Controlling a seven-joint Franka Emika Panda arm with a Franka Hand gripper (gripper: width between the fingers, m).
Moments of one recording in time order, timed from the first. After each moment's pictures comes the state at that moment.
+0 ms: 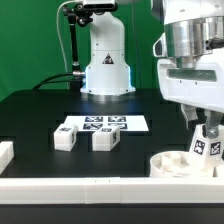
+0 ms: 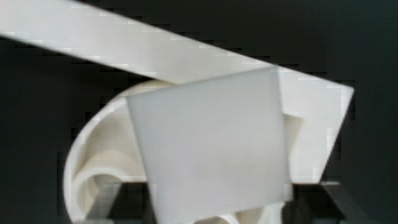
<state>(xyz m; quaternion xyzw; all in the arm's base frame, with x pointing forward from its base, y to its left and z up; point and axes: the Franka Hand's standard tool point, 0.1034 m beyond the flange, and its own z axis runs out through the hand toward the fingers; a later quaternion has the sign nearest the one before) 0.629 0.110 0.080 -0.77 0.63 -0.02 0.08</state>
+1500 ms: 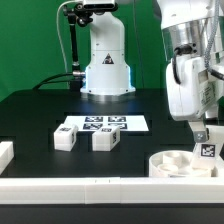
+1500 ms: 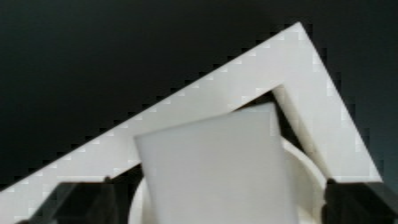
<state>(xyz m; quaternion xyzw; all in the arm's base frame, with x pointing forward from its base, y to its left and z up) 0.627 0.118 0.079 -0.52 0.85 0.04 0.11</state>
